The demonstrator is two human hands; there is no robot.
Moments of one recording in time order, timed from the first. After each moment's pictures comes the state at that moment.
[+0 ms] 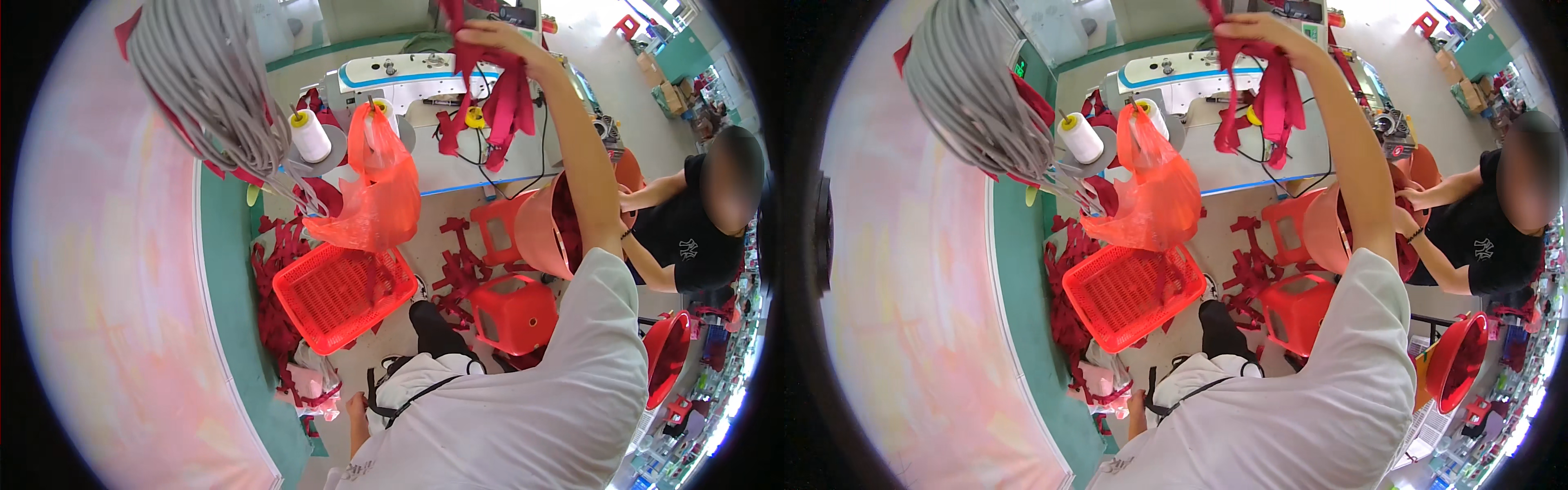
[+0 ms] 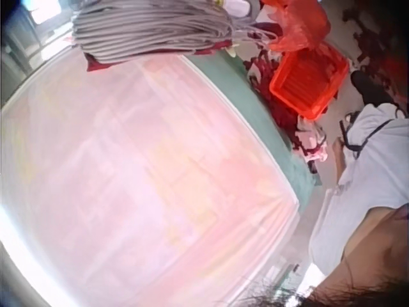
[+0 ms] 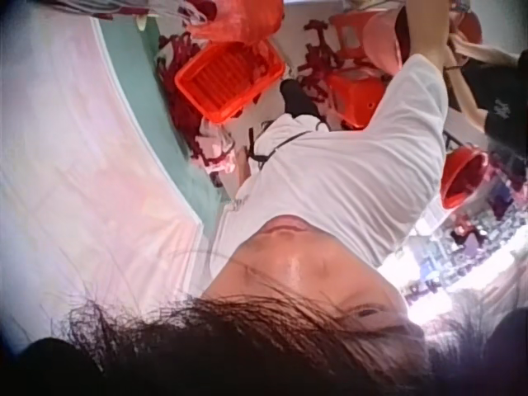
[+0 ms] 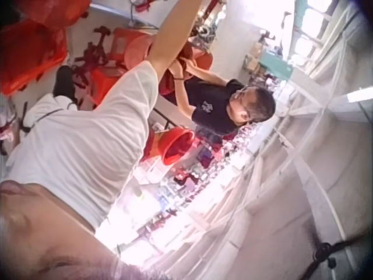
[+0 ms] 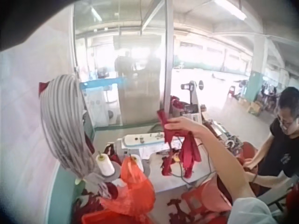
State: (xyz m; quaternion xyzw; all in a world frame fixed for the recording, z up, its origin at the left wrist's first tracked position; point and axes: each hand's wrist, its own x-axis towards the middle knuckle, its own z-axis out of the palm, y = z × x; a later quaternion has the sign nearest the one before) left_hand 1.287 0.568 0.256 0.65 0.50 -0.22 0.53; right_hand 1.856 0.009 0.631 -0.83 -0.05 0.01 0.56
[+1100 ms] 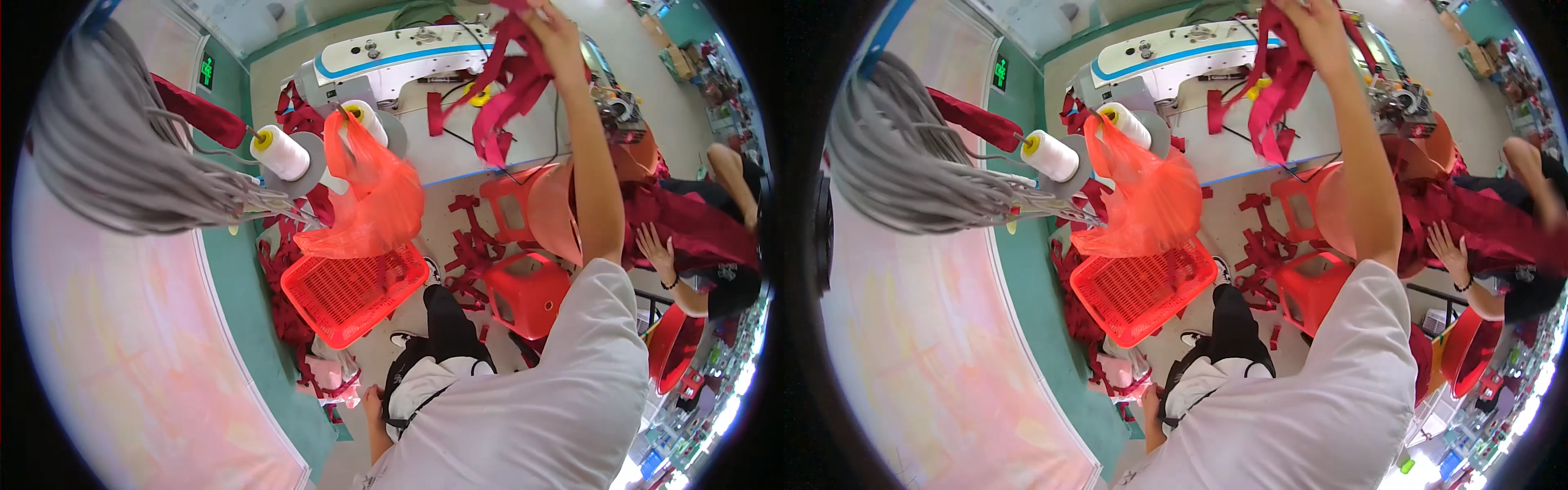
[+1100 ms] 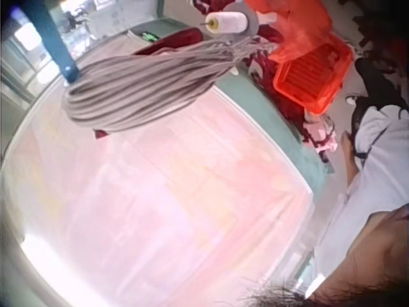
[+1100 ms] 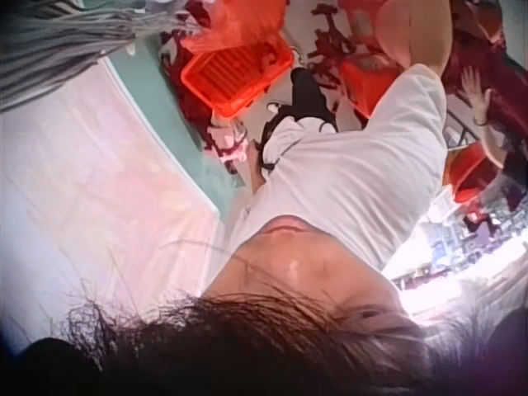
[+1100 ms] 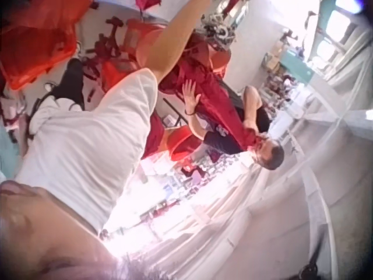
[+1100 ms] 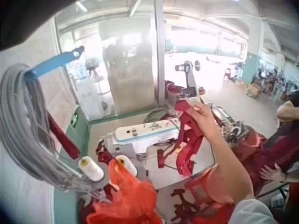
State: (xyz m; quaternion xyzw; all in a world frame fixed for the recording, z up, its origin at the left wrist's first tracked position) left_hand 1.319 0.554 0.278 0.70 0.42 -0.26 0.51; right_hand 1.847 -0.045 0.564 -0.75 0.02 -0.31 0.58
